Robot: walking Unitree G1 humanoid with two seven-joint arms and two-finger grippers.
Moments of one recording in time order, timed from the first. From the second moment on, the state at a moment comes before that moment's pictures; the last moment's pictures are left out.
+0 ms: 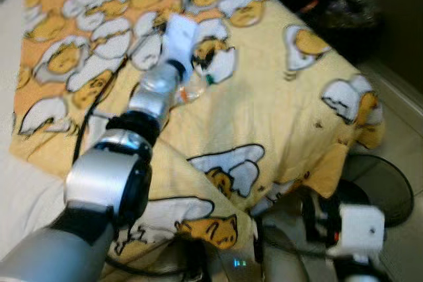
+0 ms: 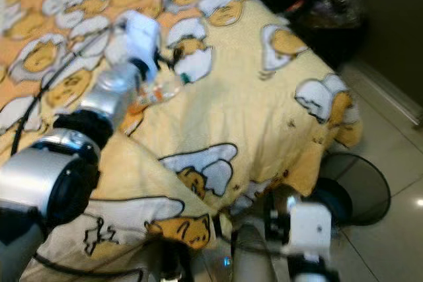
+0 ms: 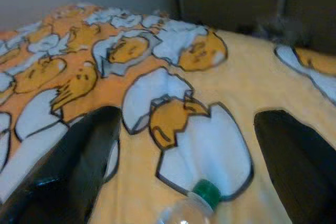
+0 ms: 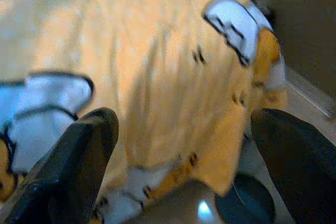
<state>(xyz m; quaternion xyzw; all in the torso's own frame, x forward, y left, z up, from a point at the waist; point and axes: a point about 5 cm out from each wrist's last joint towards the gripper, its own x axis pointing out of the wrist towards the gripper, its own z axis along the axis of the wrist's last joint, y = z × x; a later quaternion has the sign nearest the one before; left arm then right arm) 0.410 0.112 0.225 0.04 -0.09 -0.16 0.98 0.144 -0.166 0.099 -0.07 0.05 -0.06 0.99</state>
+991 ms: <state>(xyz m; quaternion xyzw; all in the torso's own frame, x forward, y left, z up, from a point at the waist) 0.298 0.109 0.152 0.02 -0.06 -0.04 1.00 0.286 -0.164 0.111 -0.03 -0.01 0.01 1.00</state>
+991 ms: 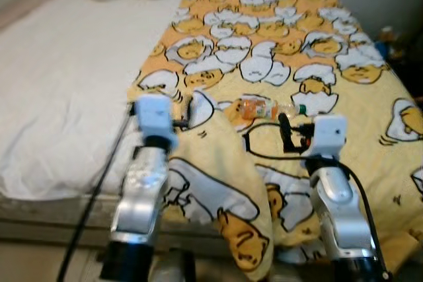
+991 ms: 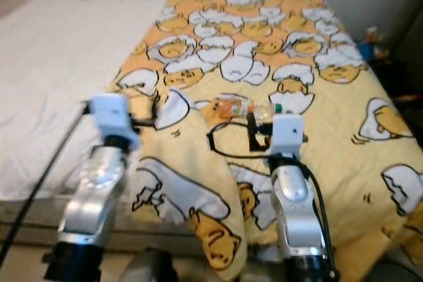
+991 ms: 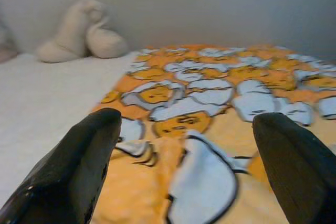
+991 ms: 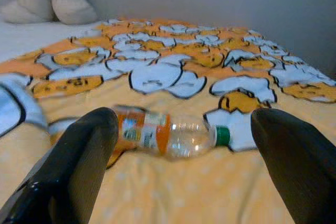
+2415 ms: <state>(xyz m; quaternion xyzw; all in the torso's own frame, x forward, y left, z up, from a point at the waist) 0.400 0.064 0.214 0.19 -0.05 -0.26 0.95 0.184 -0.210 0.070 -0.06 0.07 -0.12 0.99</state>
